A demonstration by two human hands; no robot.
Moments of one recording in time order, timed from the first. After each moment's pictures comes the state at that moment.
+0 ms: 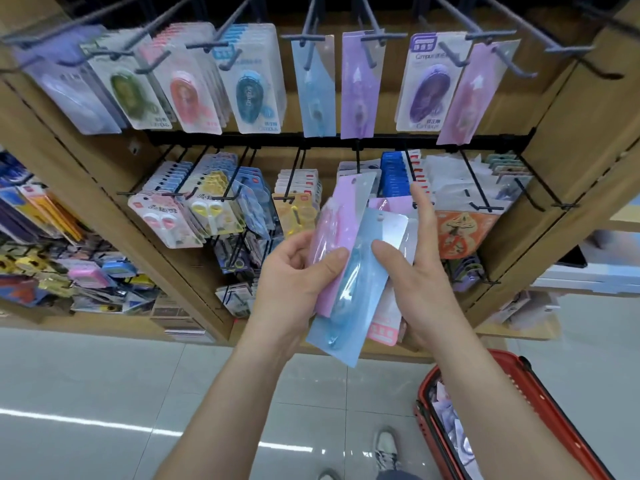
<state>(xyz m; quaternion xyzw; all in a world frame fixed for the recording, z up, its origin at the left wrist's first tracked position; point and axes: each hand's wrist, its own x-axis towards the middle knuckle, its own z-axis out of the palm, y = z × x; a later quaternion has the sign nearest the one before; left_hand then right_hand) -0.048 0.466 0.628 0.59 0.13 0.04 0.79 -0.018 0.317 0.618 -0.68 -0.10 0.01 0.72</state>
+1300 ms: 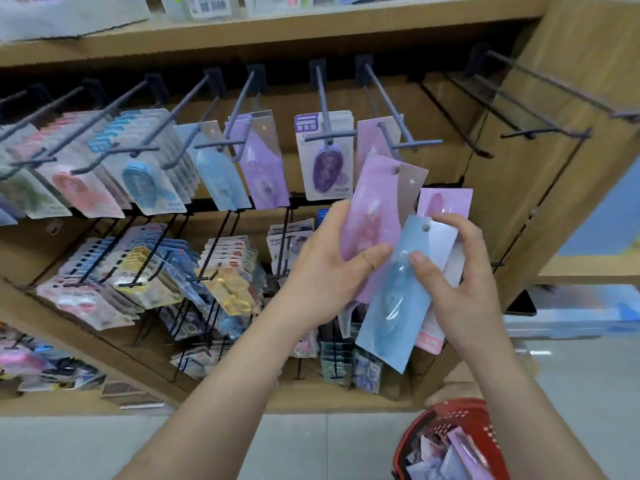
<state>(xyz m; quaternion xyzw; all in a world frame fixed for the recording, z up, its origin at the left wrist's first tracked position) 0.091 0.339 0.680 0.81 -0.12 0.03 0.57 0.084 0.165 0.635 -0.76 -0.10 -0.21 0.61</state>
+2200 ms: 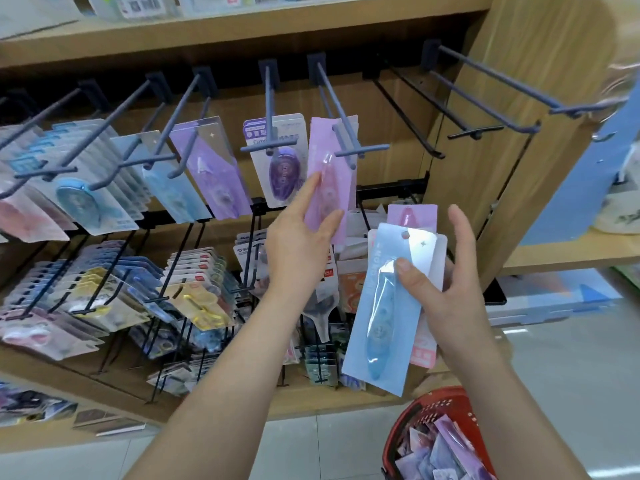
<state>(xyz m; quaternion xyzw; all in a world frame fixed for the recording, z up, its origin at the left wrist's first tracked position) 0.156 0.309 0.652 0.85 0.01 0.19 0.50 0.080 0.143 0.629 -0.66 -0.01 -0.13 0.74</state>
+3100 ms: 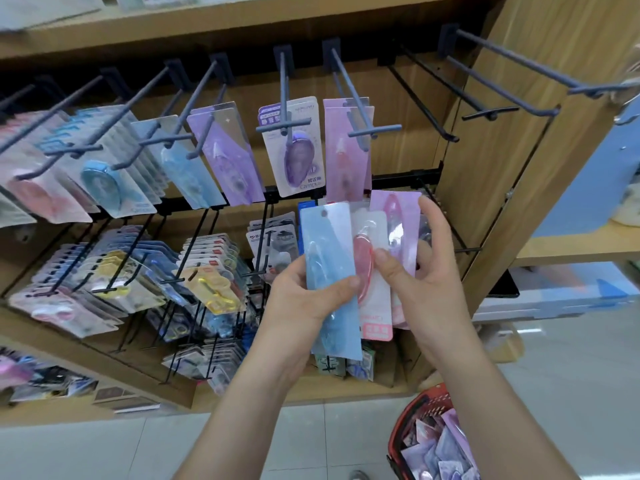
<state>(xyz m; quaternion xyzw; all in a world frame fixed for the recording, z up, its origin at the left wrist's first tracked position) 0.062 0.319 0.645 0.64 0.08 -0.05 0.76 0.083 0.169 0.621 -0.65 -0.04 -0.09 0.75</state>
